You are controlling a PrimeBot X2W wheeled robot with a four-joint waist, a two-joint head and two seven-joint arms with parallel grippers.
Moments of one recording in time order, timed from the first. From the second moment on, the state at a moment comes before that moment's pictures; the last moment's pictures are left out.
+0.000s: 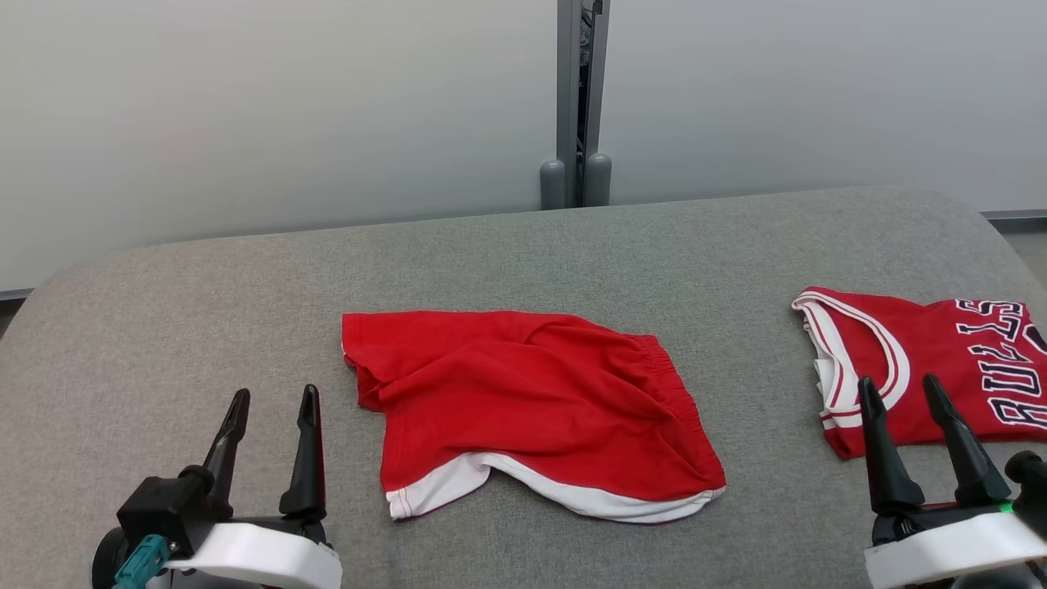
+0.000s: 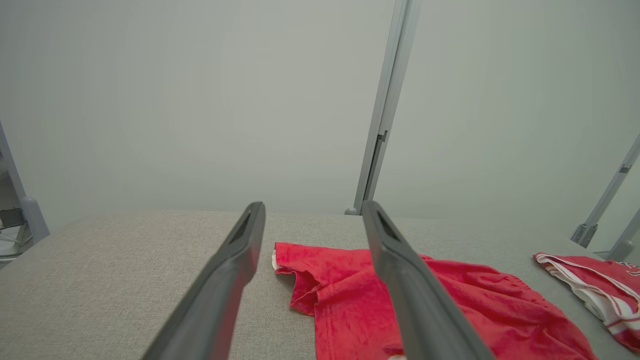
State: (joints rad) left arm -0.02 0.37 -0.42 -0.02 -0.63 0.35 -0.25; right arm 0.05 -0.11 0.00 -0.01 0.34 0.13 -0.15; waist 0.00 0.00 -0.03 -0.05
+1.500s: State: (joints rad) left arm -0.29 0.24 -0.65 0.38 -0.77 0.17 0.20; right arm -0.28 -0.17 0.38 0.51 0.57 0.13 0.16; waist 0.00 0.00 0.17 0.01
